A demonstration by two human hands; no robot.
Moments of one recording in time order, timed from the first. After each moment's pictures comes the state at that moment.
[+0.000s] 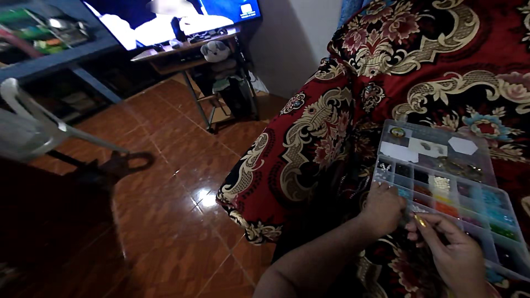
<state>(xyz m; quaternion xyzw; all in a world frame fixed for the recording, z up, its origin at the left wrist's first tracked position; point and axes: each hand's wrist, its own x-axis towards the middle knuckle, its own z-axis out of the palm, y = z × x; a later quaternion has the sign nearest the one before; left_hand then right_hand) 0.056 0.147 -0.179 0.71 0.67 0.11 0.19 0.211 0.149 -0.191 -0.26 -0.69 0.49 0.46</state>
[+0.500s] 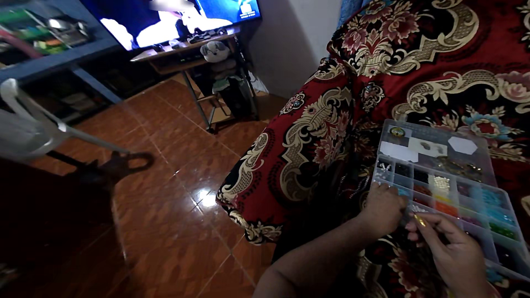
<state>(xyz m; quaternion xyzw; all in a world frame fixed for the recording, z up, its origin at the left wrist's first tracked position) 0.058 0.148 -0.180 0.71 0.67 0.12 0.19 0.211 0.149 -0.189 -0.27 -0.69 0.49 0.46</state>
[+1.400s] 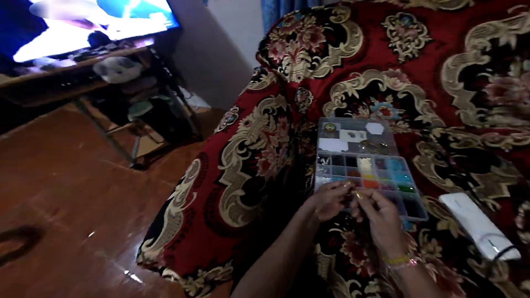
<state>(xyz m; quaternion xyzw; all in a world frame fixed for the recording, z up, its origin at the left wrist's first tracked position) 0.056 0.144 -0.171 0.29 0.40 0.49 0.71 0.213 0.152 -0.183 -0.39 -0.58 0.53 0.47</state>
